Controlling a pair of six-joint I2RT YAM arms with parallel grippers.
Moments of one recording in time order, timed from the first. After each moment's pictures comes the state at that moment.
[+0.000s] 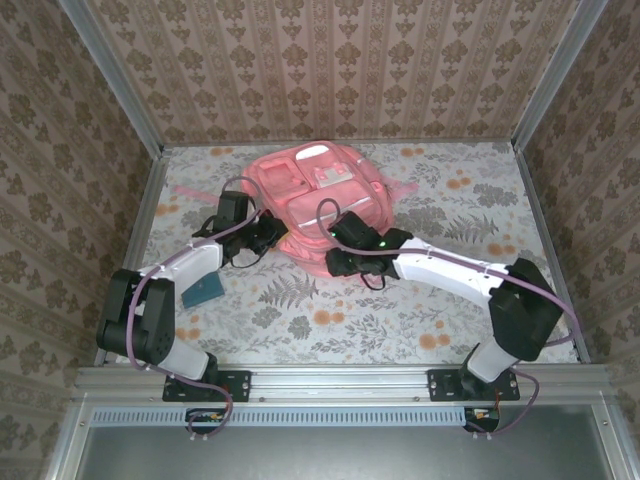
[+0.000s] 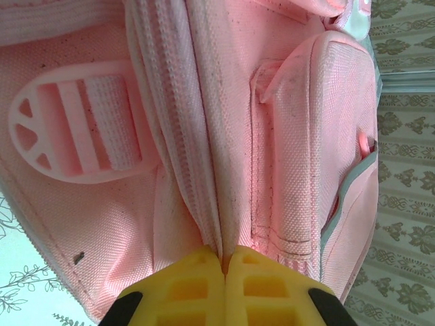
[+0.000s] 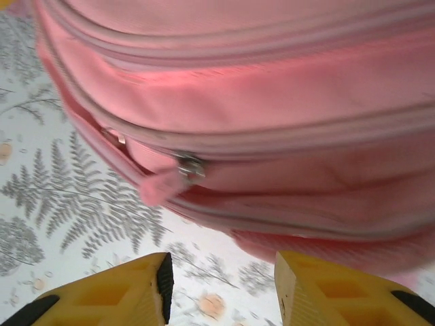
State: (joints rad) left arm -0.33 1.49 0.83 -0.09 0.49 -0.98; right arm 0.82 1.60 1.15 -0.54 0.12 0.51
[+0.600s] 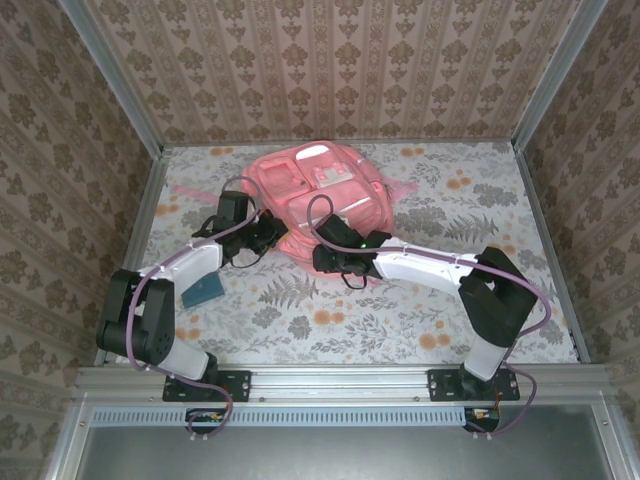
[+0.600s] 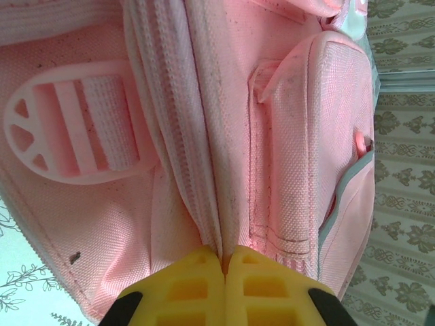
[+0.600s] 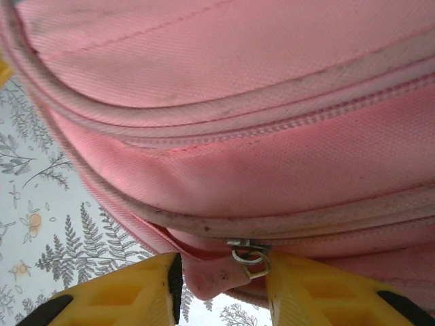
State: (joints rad) left arm -0.33 1.49 0.83 -0.09 0.49 -0.98; right arm 0.84 1.73 1.19 -0.42 0.15 0.73
